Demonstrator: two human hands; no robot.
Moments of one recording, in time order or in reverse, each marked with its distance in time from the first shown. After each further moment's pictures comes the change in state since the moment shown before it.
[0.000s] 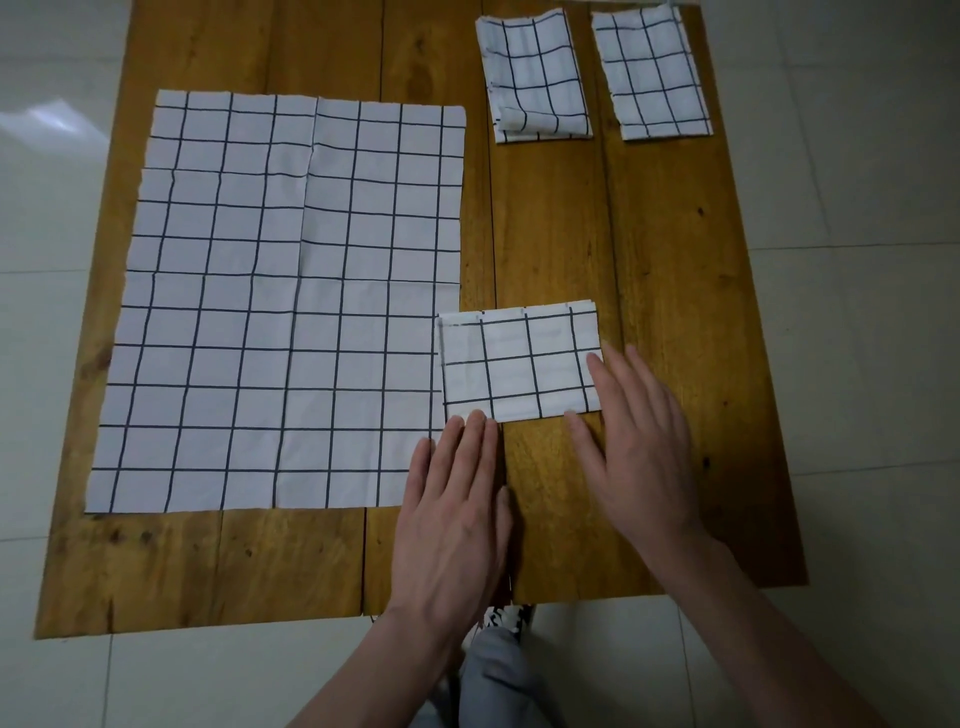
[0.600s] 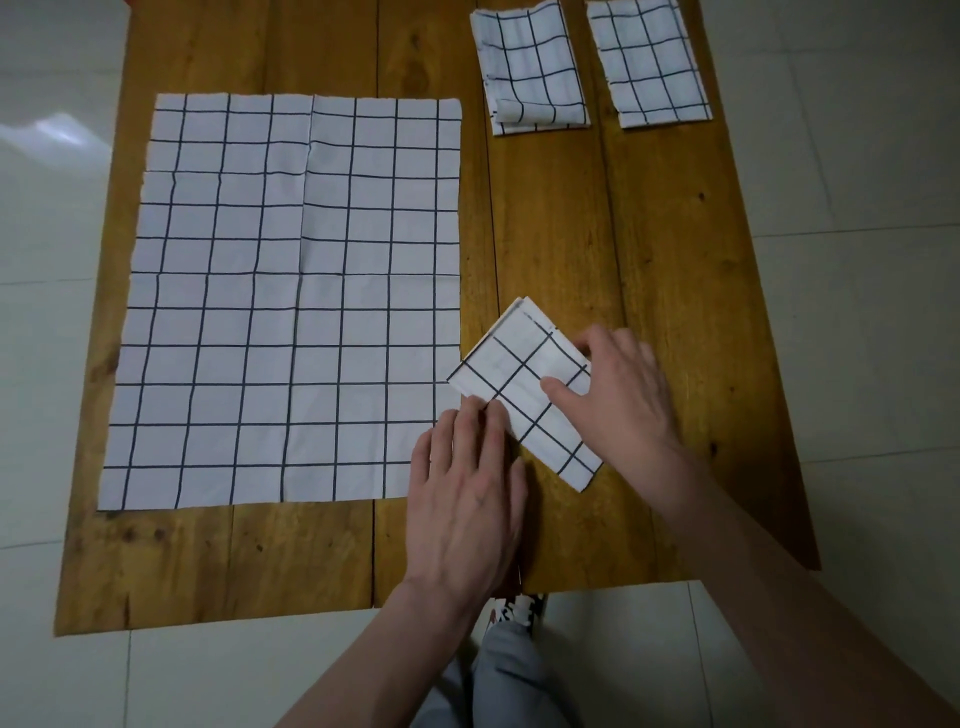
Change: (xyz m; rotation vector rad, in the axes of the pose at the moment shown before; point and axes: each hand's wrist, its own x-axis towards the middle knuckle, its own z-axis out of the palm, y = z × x) left_hand 0.014 0.008 -0.015 0.017 -0.005 -0.077; right_hand 0.053 -0.031 -0.021 0.116 -0.280 0.316
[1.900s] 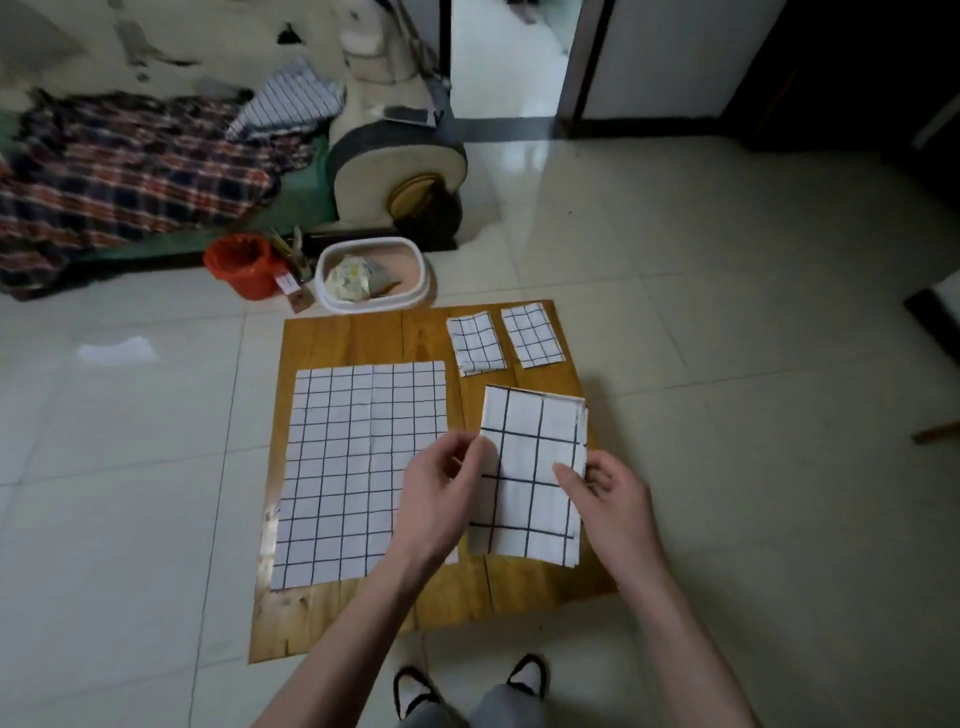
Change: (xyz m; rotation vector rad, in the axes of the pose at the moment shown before) left_hand -0.032 0.067 -0.382 -1.150 0.051 -0.078; right_hand -0.218 -0.107 -0.296 1.011 0.164 0.102
